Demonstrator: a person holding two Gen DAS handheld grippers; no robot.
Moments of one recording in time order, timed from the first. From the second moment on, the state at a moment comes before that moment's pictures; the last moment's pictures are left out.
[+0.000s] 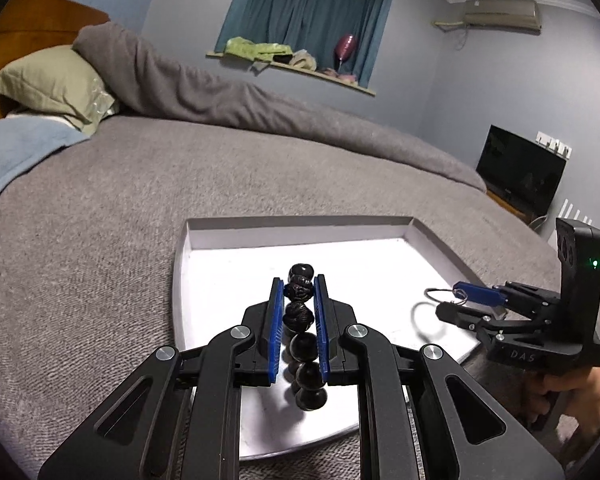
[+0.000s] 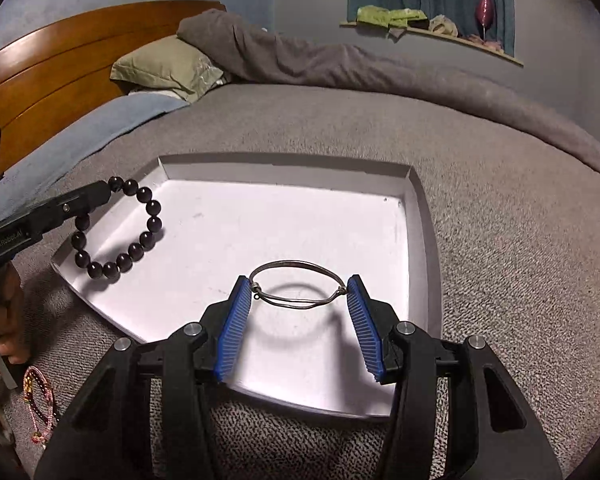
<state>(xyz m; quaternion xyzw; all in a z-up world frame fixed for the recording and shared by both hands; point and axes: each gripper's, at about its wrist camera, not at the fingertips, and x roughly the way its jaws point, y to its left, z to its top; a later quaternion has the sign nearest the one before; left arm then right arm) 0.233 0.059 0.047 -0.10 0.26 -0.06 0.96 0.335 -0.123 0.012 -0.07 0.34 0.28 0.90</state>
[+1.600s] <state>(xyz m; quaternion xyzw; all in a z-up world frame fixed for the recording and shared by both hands) 0.116 0.073 0.054 -0.09 0.23 -0.03 0.97 0.229 -0.167 0.017 -0.03 0.28 0.27 0.92</state>
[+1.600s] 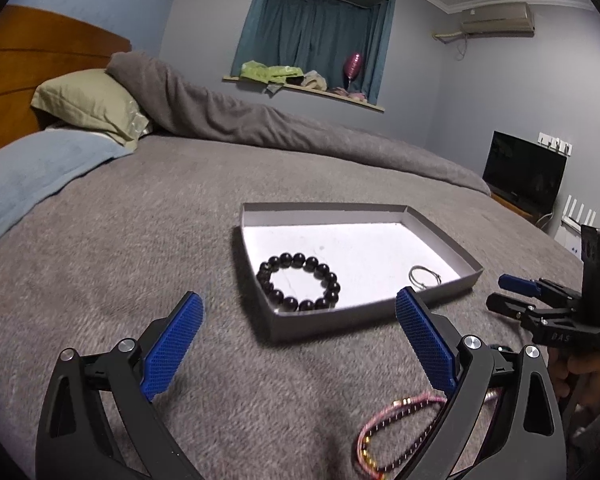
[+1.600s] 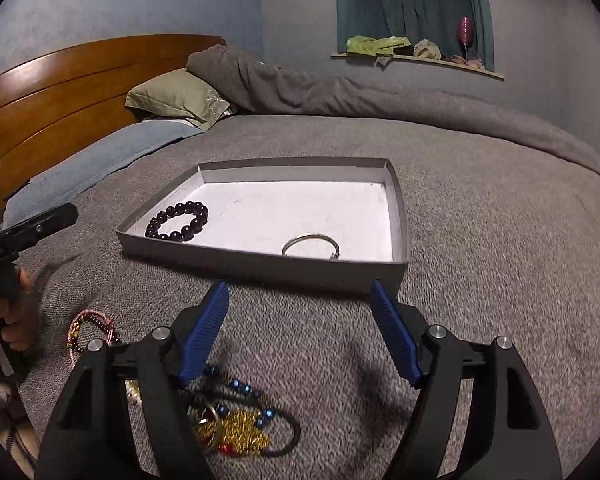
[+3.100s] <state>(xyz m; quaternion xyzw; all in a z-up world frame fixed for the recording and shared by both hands) 0.054 0.002 0.023 -0.01 0.25 -0.12 0.96 0.155 -0.166 -0.003 -0.07 0.28 0.33 0.90</state>
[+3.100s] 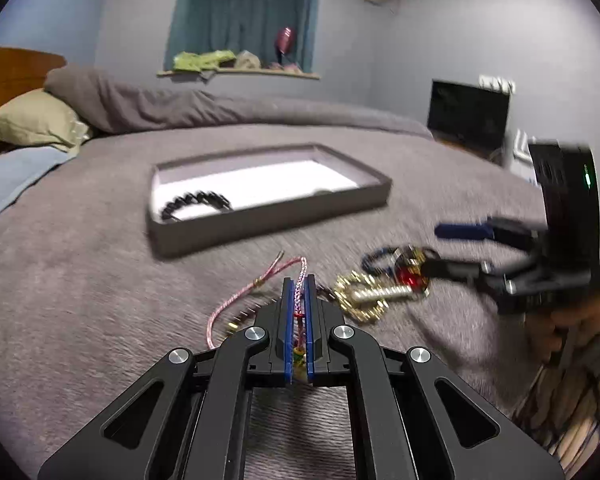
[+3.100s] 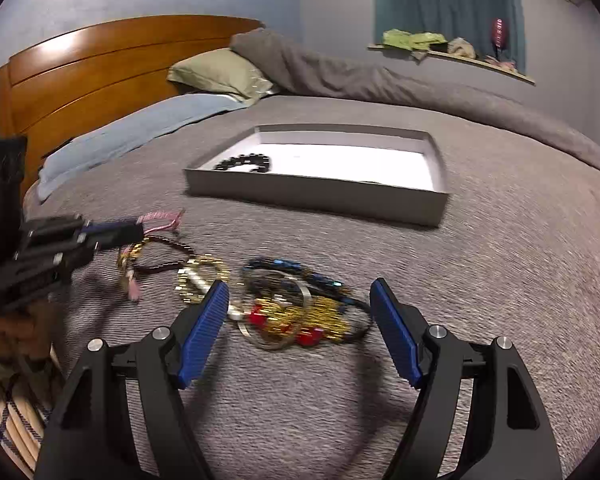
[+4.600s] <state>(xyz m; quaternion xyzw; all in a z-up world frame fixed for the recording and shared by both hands) 0.061 0.053 0.073 -0.08 0.16 -0.10 0.98 0.167 -0.136 0.022 -0.08 0.27 0.39 0.88</state>
